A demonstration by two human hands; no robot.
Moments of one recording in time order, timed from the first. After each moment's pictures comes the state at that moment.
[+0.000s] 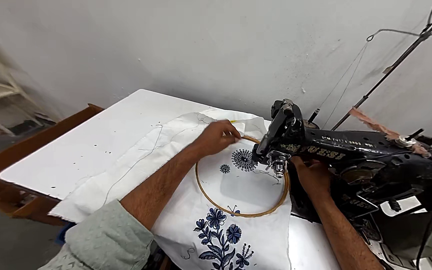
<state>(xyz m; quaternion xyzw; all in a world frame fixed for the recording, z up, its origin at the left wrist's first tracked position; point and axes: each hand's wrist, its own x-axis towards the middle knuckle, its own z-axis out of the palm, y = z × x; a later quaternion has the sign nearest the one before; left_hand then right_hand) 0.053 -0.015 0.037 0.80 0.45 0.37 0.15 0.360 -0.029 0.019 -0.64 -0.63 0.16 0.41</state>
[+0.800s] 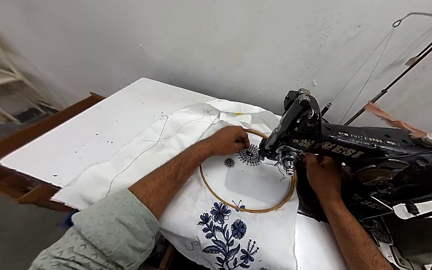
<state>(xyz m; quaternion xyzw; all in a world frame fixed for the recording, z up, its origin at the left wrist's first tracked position) 0.068 -0.008 0.024 0.84 0.44 0.24 0.21 0.360 -0.026 0.014 -0.62 -0.65 0.15 0.42</state>
